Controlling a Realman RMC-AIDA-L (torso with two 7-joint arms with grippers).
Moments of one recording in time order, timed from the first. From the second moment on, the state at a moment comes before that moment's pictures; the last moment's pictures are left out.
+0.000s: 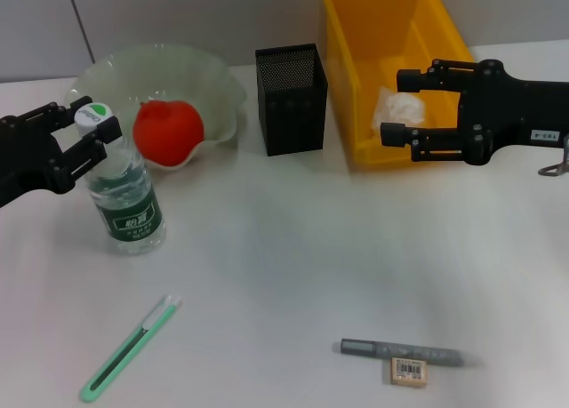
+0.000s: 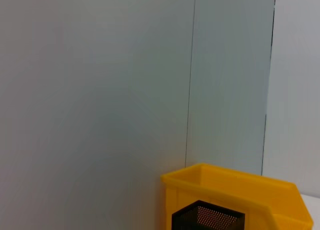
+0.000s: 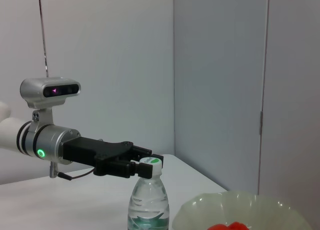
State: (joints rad) left arm -0.42 -2.02 0.83 0.54 1.48 1.40 -1.07; right arm 0.43 2.07 -0.78 -1.06 -1.79 -1.65 1.46
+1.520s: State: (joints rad) left arm -0.41 -2.02 0.83 0.54 1.50 1.41 -1.06; right arm 0.43 2.07 -0.78 -1.06 -1.80 -1.64 1.46
